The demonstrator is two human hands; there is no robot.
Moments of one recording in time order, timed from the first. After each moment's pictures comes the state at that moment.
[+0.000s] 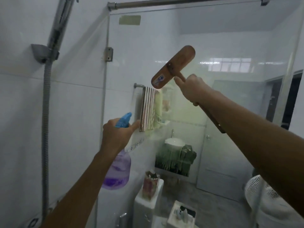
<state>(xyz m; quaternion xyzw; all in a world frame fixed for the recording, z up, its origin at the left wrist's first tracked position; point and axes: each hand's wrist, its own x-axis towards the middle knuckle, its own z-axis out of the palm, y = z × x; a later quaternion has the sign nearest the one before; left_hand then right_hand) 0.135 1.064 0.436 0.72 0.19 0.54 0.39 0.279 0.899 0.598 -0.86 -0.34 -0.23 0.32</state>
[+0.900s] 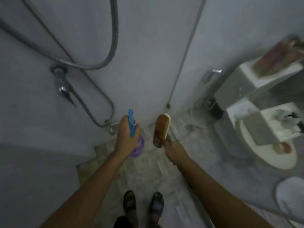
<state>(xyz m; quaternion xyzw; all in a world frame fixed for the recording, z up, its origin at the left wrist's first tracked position) -0.002 0.955 -0.144 0.59 0.65 0.34 0.34 0.192 0.907 -0.175 -0.76 -0.47 0.45 -0.01</state>
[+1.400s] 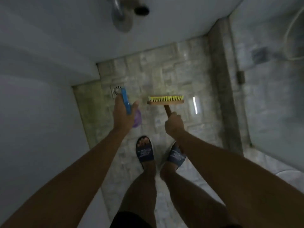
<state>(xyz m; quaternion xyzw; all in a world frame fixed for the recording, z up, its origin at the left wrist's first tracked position) -0.138 0.812 -0.640 0.44 0.78 0.23 0.37 0.055 0.810 -0.660 -0.72 -0.47 0.47 -0.17</state>
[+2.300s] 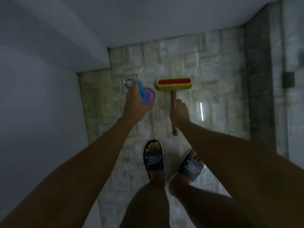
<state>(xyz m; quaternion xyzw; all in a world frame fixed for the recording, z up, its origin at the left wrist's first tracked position) -0.191 0.818 -0.763 0.49 0.75 0.17 0.41 -0.004 0.833 -0.793 -0.72 -0.49 0.48 -0.03</state>
